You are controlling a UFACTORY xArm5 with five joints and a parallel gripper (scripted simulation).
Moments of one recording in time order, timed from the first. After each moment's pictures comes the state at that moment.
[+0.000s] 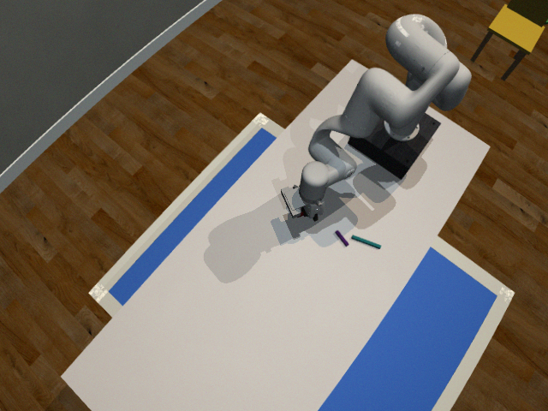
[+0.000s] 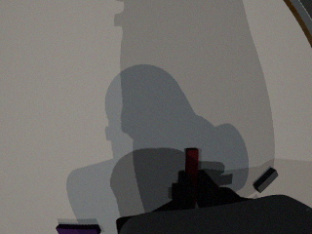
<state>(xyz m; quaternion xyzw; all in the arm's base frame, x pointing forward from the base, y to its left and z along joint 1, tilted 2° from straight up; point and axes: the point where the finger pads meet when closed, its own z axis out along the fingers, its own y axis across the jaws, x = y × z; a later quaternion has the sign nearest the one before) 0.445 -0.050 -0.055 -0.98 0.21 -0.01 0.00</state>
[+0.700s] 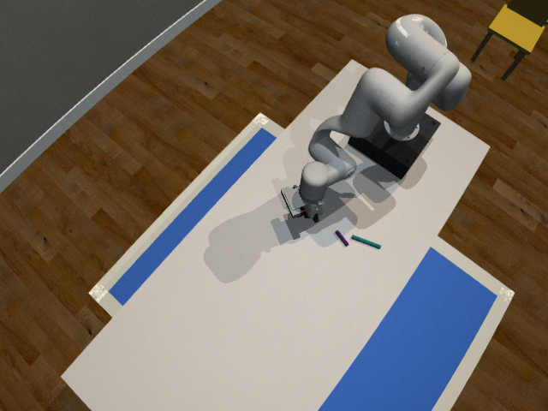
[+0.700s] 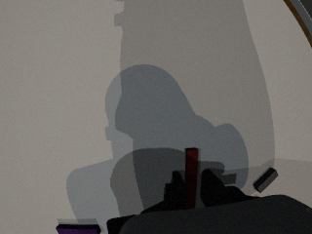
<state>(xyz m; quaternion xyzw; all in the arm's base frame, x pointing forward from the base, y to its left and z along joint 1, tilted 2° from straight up) 0.445 -0.050 -0.055 -0.98 0.21 -0.01 0.00</state>
